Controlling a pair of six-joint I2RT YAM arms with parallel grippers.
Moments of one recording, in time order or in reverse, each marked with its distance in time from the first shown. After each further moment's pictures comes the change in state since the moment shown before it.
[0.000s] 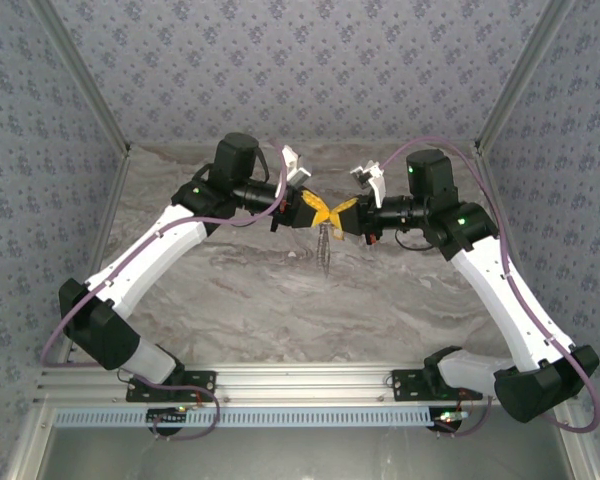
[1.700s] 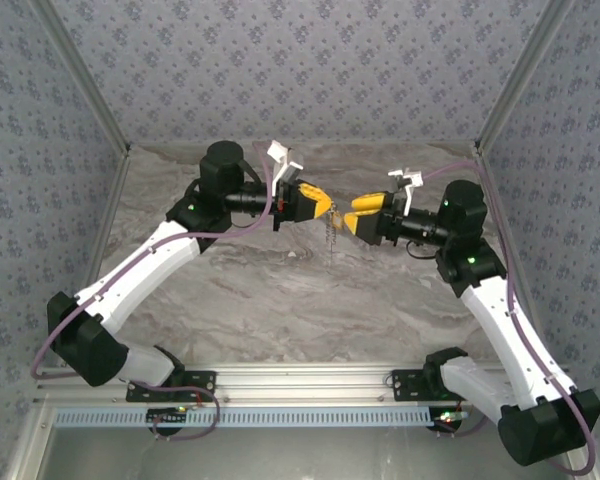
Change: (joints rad) left arm -0.020 -0.101 -0.152 0.394 -0.092 -0.245; right arm -0.133 -0.233 -0.389 0.612 -0.108 0.418
